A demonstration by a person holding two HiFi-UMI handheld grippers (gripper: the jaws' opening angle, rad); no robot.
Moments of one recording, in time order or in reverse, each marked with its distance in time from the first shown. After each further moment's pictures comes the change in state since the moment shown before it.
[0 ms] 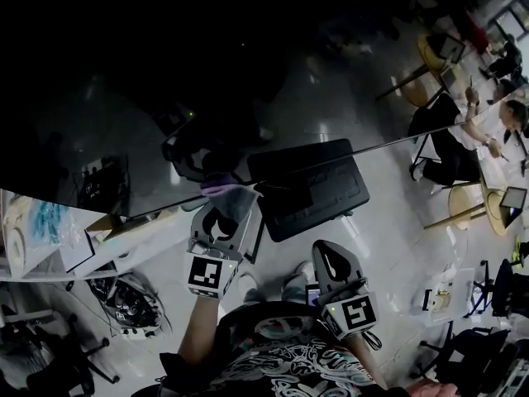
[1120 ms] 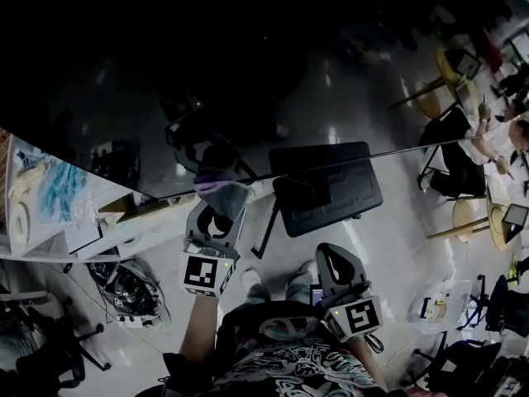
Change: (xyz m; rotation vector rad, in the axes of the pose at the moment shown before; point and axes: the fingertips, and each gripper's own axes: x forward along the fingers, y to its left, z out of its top) left arm -0.067 0.062 -0.005 -0.042 -0.043 0.124; right arm 0.013 0.067 -0.001 -0.050 0.010 0.077
